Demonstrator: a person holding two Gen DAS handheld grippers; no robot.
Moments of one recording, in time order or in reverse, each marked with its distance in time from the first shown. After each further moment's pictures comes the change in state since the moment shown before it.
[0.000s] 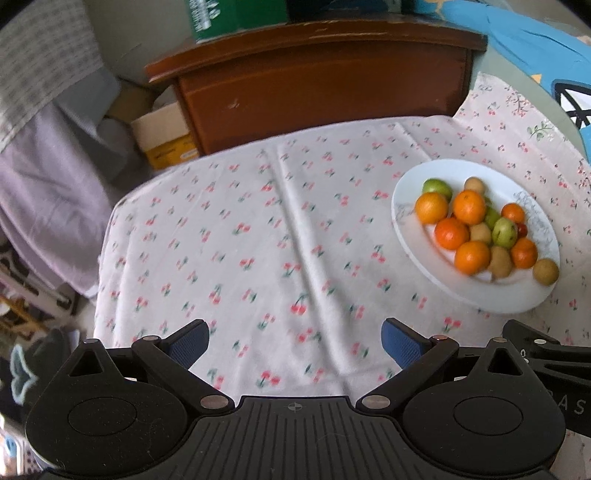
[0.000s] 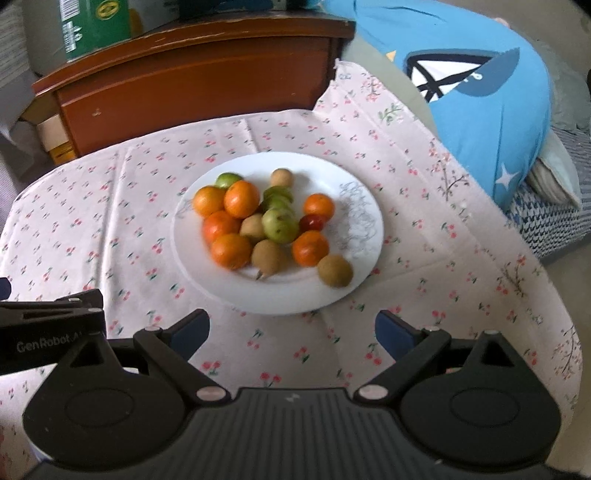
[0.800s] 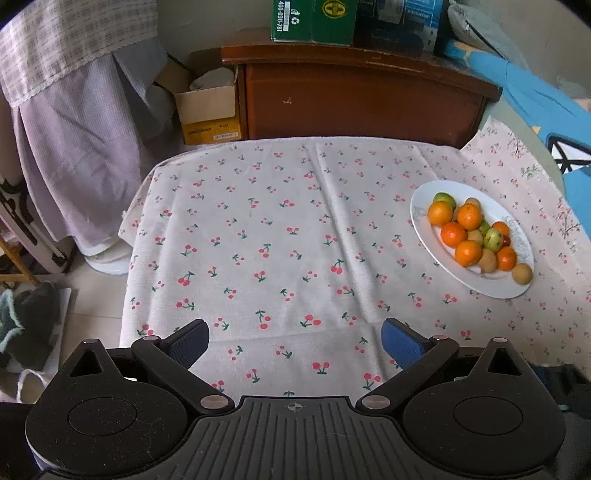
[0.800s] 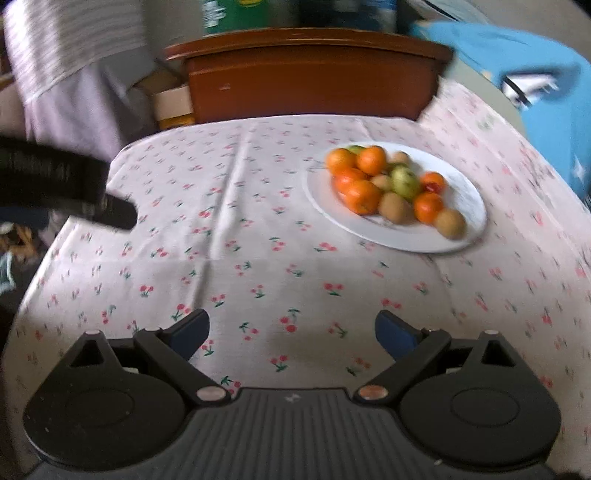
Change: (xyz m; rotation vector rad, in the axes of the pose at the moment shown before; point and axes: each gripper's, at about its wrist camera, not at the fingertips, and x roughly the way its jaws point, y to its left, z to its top) left arm -0.047 0.064 -0.042 -0.153 -0.043 -0.101; right arm -0.014 0.044 -0.083 -0.205 -0.132 0.242
